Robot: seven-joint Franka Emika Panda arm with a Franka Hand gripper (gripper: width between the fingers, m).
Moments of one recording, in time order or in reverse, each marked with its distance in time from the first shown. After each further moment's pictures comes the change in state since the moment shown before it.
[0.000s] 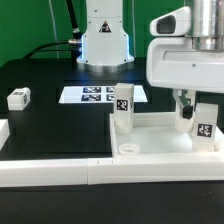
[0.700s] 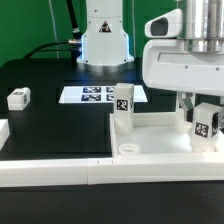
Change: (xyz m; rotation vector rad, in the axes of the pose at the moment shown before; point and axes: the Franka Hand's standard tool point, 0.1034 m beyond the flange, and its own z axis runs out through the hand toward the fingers) arm 0.002 0.007 0.003 0.002 0.017 0.238
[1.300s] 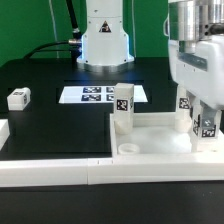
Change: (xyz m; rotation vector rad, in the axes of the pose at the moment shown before) arm -0.003 0.005 0.001 -0.008 -0.070 0.940
